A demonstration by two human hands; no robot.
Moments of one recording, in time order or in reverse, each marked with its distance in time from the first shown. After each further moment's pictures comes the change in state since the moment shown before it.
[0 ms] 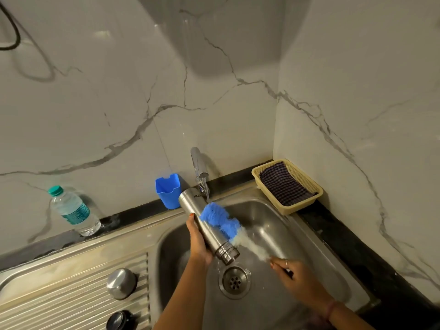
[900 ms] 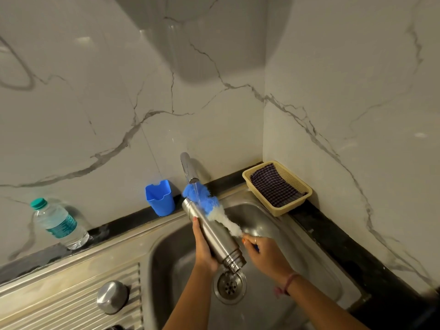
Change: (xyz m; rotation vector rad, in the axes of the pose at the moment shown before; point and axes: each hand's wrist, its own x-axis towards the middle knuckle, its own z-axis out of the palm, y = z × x) left_hand -0.013 -0.015 0.023 -0.030 -0.069 -0.070; right_hand 0.055 -0.053 0.025 -0.102 0.122 -0.095
